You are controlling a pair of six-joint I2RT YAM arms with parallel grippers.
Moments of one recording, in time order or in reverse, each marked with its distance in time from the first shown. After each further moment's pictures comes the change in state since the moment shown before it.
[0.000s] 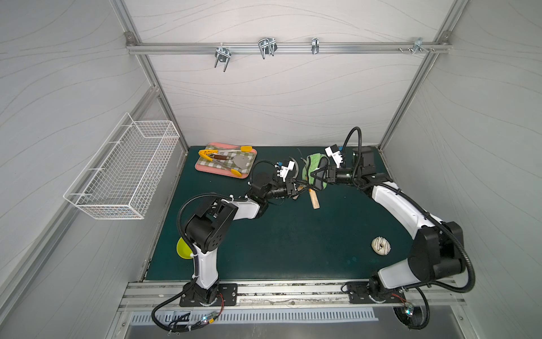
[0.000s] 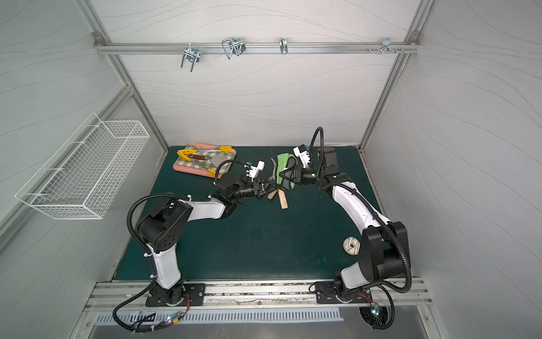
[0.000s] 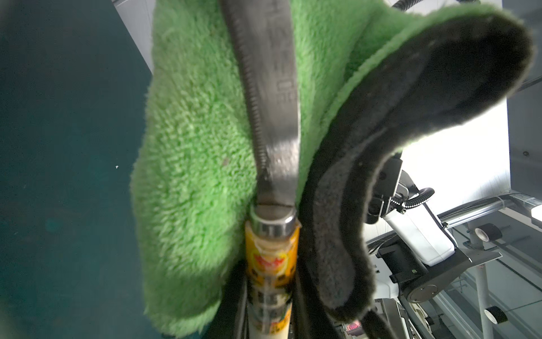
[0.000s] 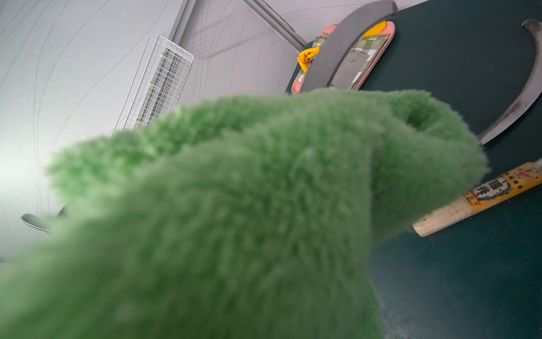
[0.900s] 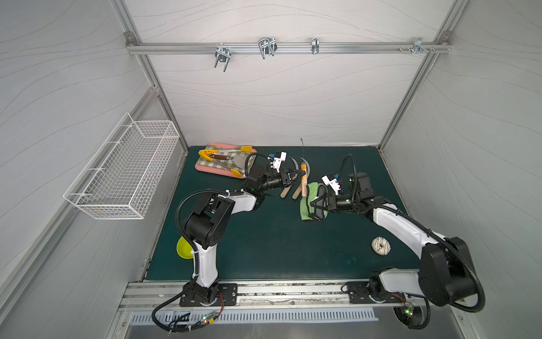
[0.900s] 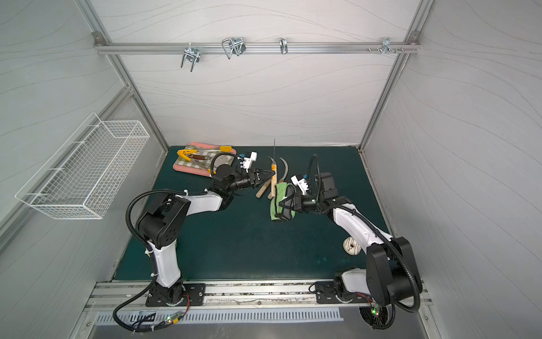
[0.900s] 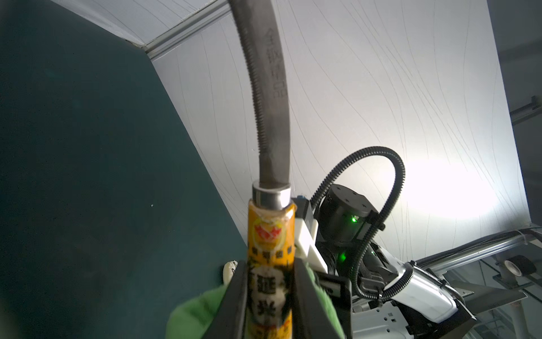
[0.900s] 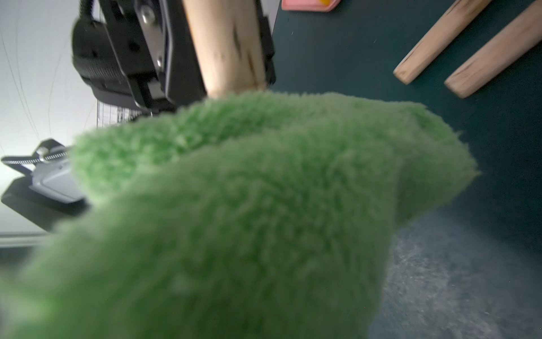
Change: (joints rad) left arm 0.084 0.025 0.079 -0.032 -0.030 0.011; right arm -0.019 -0.171 -0.319 -0.038 -0.056 0.042
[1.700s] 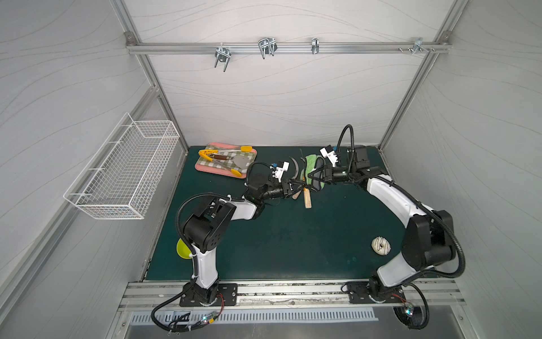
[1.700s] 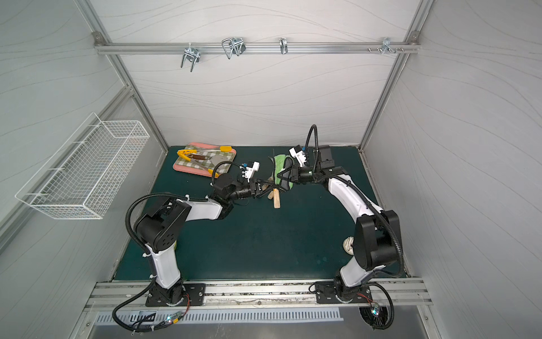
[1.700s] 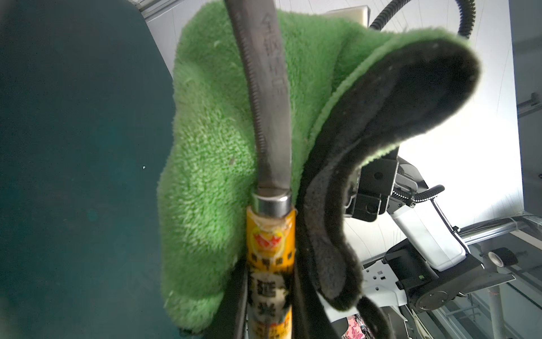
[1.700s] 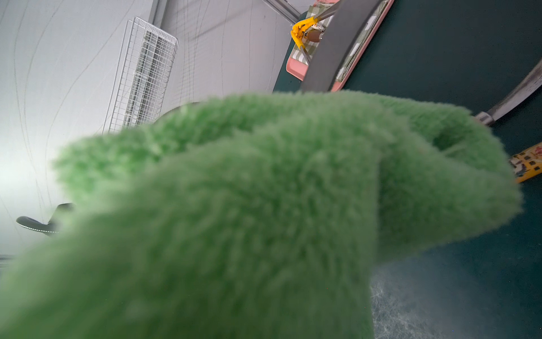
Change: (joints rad) left arm -0.050 -0.039 -0.127 0.047 -0.003 -0.016; right arm 0.026 0.275 0.438 -0.125 0.030 -0.112
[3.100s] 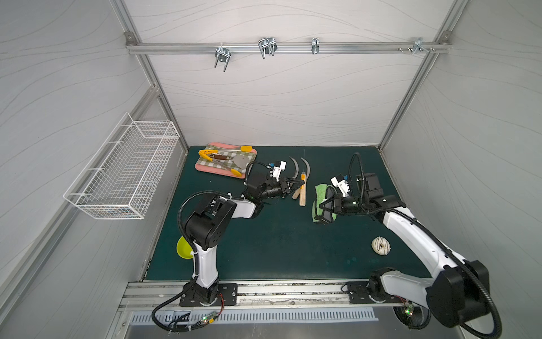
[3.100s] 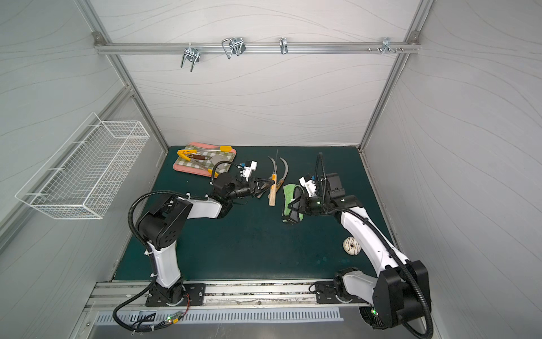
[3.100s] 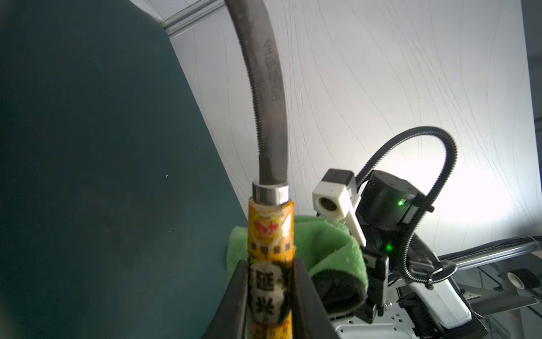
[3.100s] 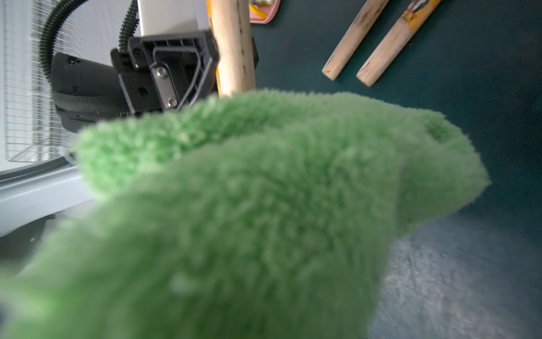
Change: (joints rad) left arm 0.027 0.024 -0.012 -0.013 -0.019 0.024; right arm 0.017 -0.397 -0.323 -0.278 0.276 -0.022
